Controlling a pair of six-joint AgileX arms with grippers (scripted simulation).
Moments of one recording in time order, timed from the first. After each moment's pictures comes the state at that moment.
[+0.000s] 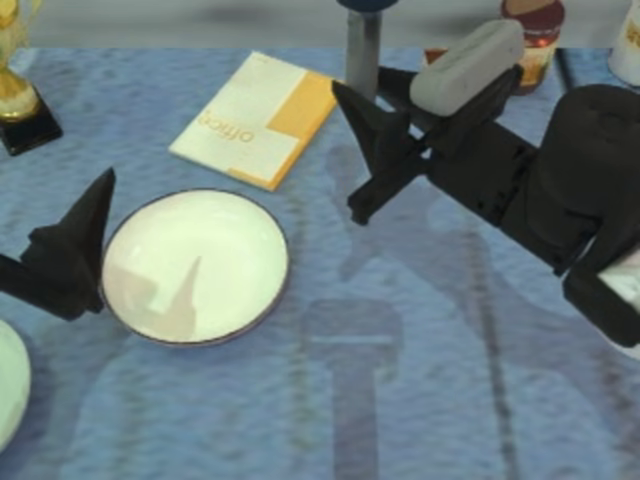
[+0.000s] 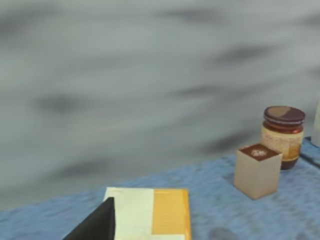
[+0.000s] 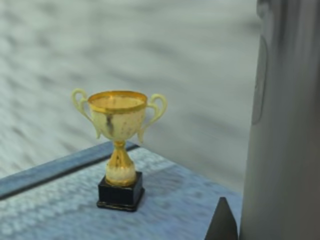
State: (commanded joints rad) left arm -0.17 0.53 0.32 0.22 0.29 0.01; right arm 0.63 1.61 0.75 0.90 -0.15 0.01
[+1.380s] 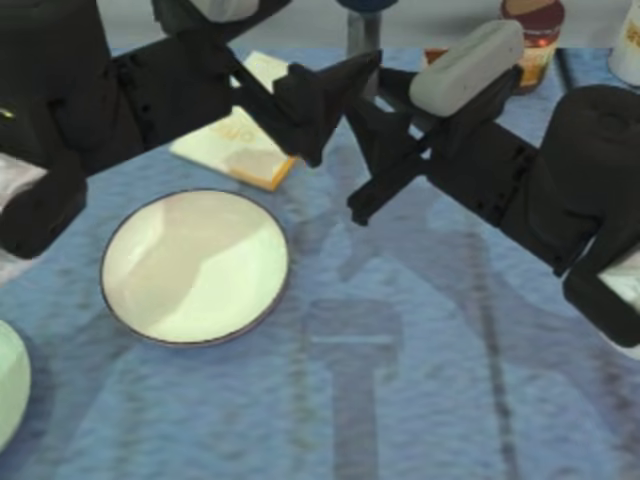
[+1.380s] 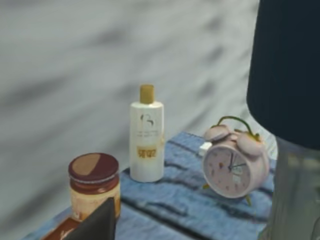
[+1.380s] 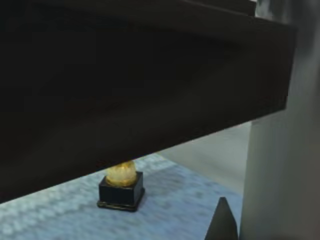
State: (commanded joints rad) left arm -0.47 1.42 0.87 0.52 0.53 0.02; right arm 0.63 1.61 0.75 0.90 -0.15 0.01
